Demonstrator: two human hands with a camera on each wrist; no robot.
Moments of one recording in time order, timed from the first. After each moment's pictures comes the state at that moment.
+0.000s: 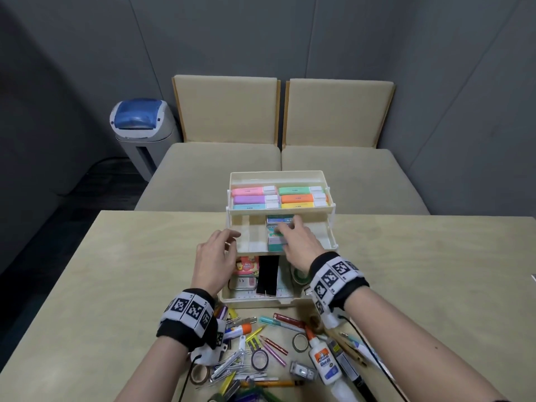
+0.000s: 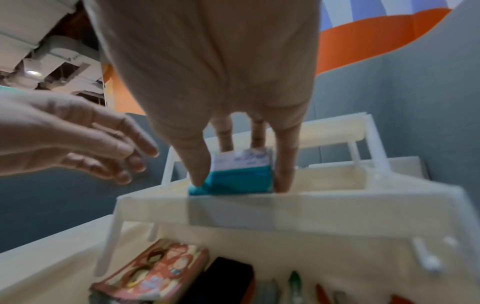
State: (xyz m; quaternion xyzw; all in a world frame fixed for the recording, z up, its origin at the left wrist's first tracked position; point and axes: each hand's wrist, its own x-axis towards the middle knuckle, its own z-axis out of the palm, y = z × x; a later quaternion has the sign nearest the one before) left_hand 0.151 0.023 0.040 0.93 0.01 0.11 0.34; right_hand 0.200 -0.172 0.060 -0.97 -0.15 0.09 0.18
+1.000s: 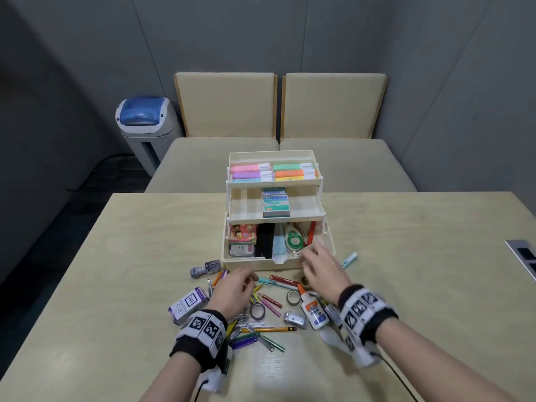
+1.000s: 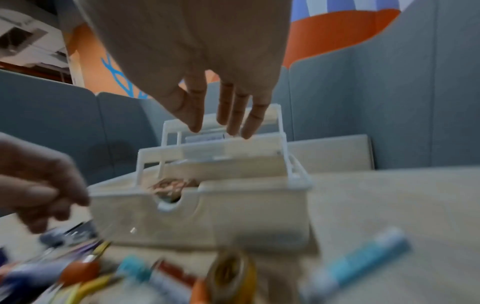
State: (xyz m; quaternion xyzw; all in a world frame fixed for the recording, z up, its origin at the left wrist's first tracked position) left_hand 0.032 -0.012 0.000 0.95 -0.03 -0.10 0.30; right_hand 0.065 -0.241 0.028 -0.96 -0.15 0.07 0.24
